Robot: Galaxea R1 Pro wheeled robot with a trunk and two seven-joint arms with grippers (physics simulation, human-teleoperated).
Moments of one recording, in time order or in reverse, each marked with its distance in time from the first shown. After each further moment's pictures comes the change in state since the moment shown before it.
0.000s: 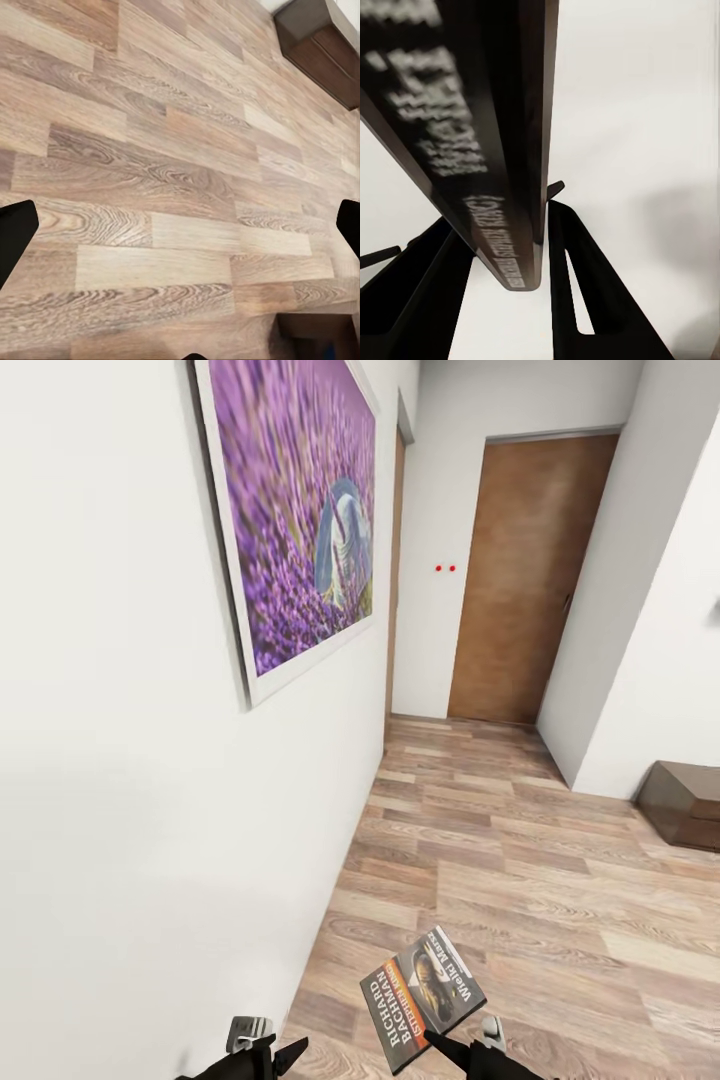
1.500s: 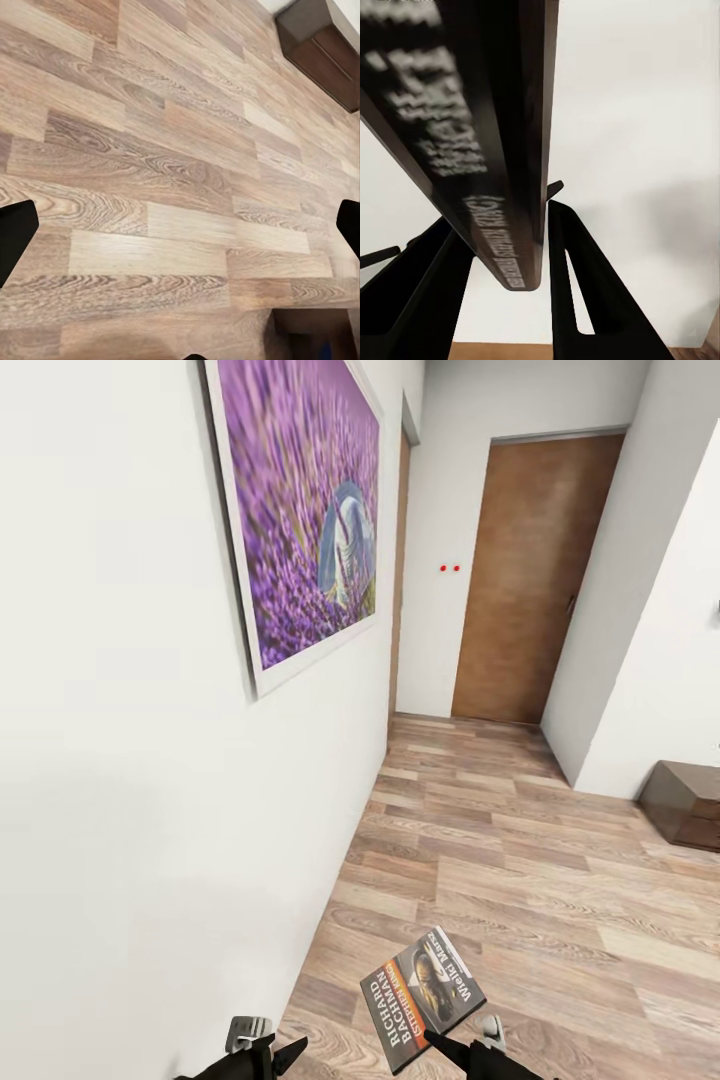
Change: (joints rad) left arm 0.000 0.002 0.001 0.000 0.001 0.000 -0.001; right arm 0.000 0.000 0.000 0.001 0.000 0.000 -0.002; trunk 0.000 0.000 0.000
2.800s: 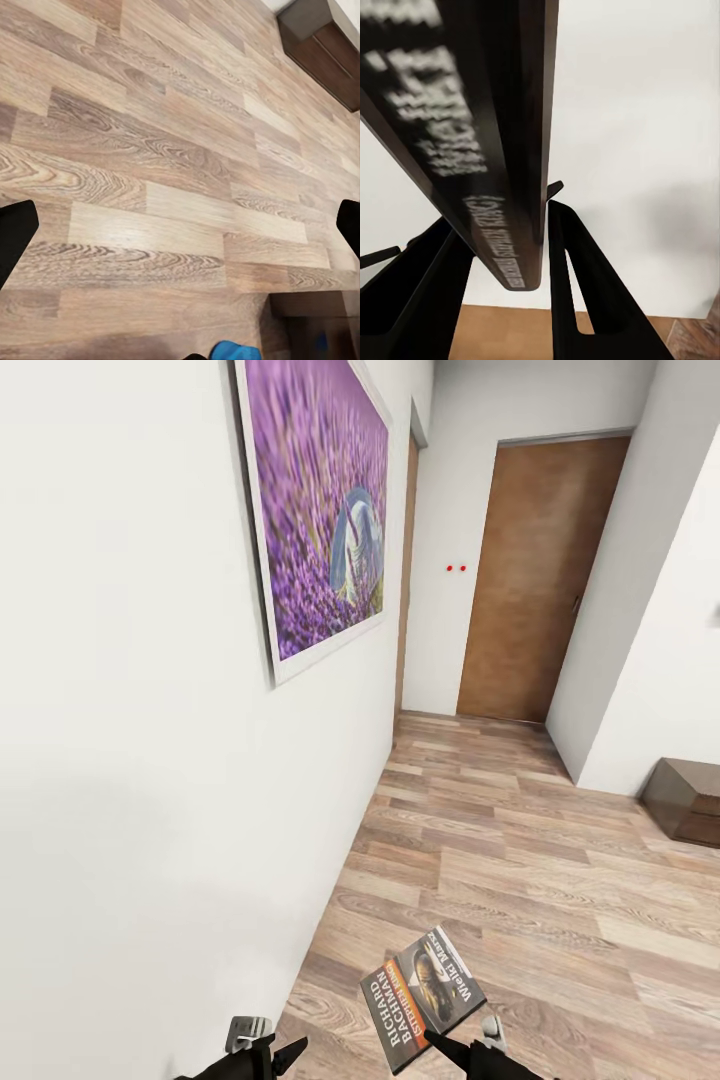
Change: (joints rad) left arm 0.000 0.000 0.000 0.000 -0.001 0.000 0.001; right arm 0.000 -0.001 -0.001 0.000 0.000 0.000 0.000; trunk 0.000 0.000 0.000
